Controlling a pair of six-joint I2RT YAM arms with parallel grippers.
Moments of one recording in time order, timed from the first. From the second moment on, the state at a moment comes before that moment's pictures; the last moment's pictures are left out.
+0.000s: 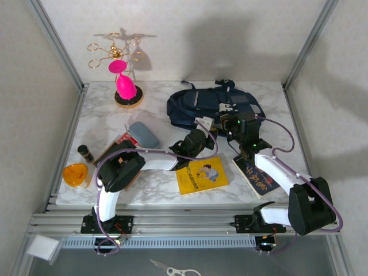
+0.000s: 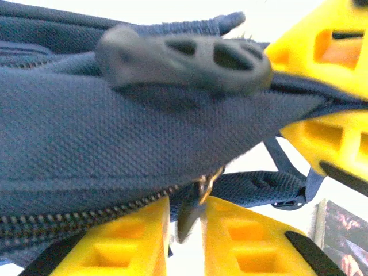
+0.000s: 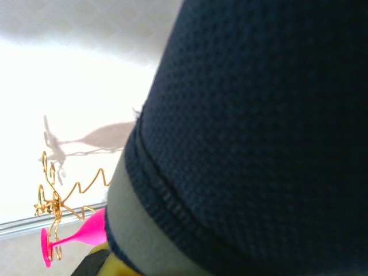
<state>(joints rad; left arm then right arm) -0.91 1.99 1.15 0.60 -0.31 -0.31 0.38 1.28 0.76 0.13 -0.06 1.46</state>
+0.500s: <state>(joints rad) -0.89 1.89 1.04 0.56 -0.27 -0.31 0.33 1.29 0.78 0.10 -0.15 1.40</state>
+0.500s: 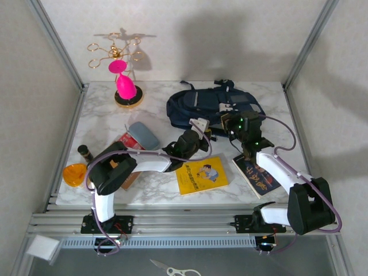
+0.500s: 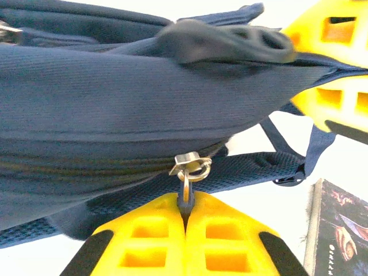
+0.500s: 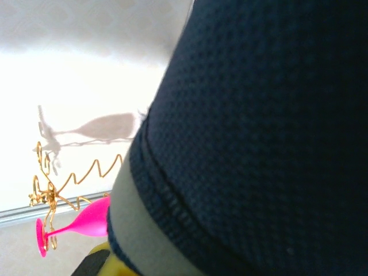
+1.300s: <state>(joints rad) -0.84 1.84 1.08 0.38 -0.04 -0.40 0.10 1.31 0.89 -0.10 -0.45 1.10</state>
